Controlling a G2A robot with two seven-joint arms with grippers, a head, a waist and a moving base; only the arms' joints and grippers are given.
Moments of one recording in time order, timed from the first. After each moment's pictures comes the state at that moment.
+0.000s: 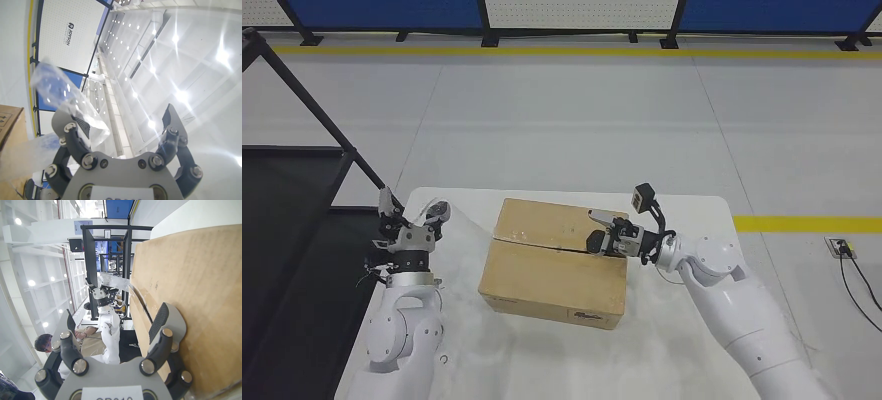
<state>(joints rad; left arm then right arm) 1.11 -1.32 -1.50 -1.65 -0.70 -0.25 0.07 -0.55 -1.29 1.06 -0.97 0.46 -0.16 0.97</state>
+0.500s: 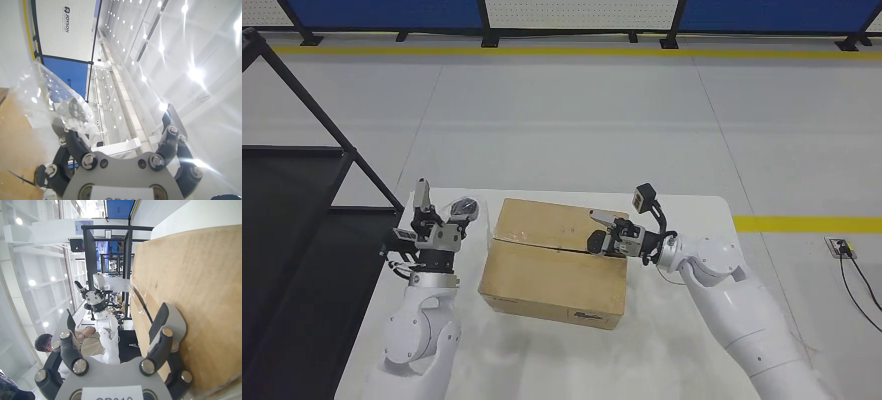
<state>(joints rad) 1.10 -1.34 -1.41 -1.70 -0.51 -0.22 0.05 -0.55 -1.29 1.07 -0.97 0.45 -0.17 0.98</state>
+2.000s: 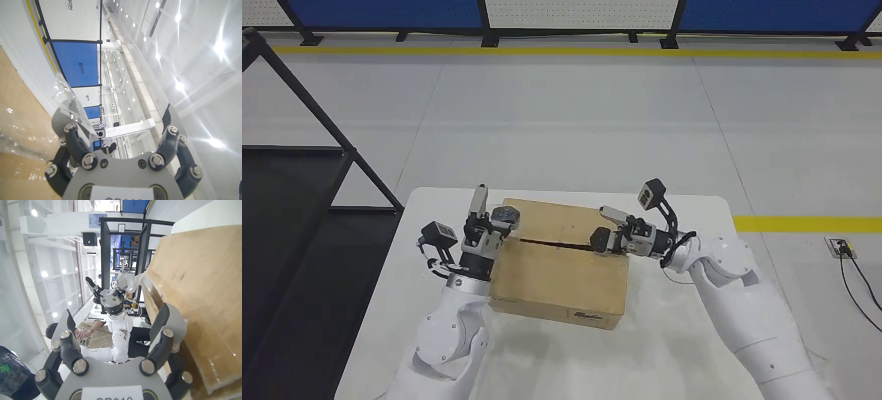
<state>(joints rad) 1.09 -1.37 -1.31 -1.69 -0.32 -0.20 0.00 -0.61 -1.27 1.15 -1.09 0.50 -0.12 1.05</state>
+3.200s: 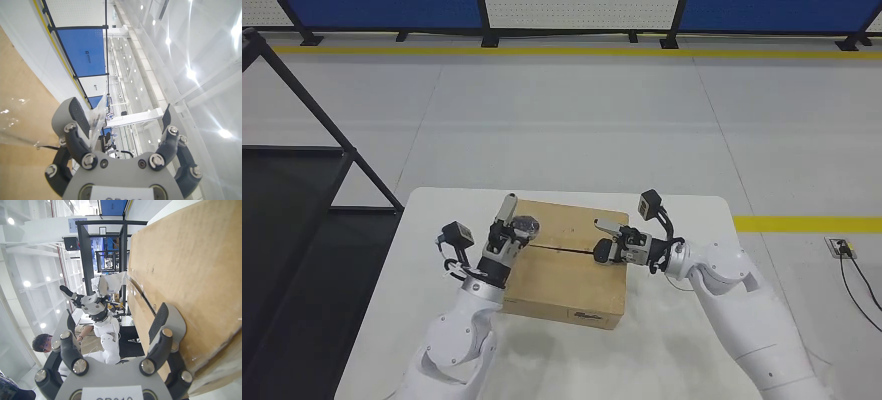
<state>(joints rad) 1.09 -1.38 -1.27 -1.68 -0.22 -0.14 -0.09 -0.64 -1.26 1.14 -1.11 0.39 -0.07 1.00</state>
